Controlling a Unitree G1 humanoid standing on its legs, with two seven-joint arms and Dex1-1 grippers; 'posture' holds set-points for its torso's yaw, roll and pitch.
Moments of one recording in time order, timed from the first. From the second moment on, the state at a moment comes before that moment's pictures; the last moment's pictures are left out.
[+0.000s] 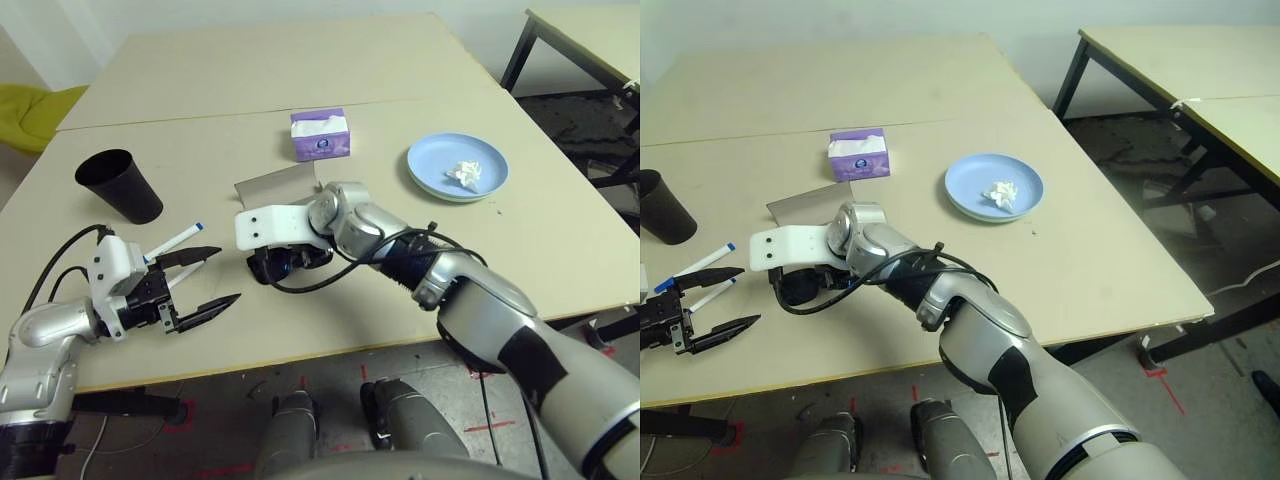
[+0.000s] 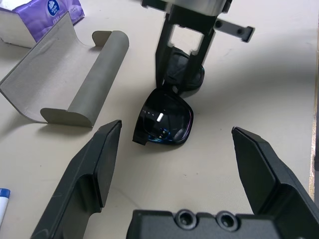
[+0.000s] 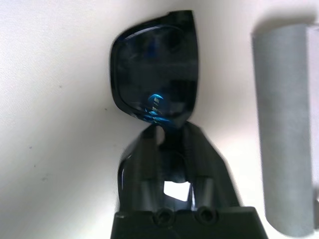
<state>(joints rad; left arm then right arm) 0.11 0.79 0.33 0.02 -0.47 -0.07 -1.22 -1.16 0.01 0.82 0.57 -0.37 0.44 1.16</state>
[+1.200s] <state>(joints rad) 0.05 0.77 0.30 0.05 -0.47 -0.07 -1.22 -1.32 -0.01 0.69 0.71 -0.39 0.36 1.19</state>
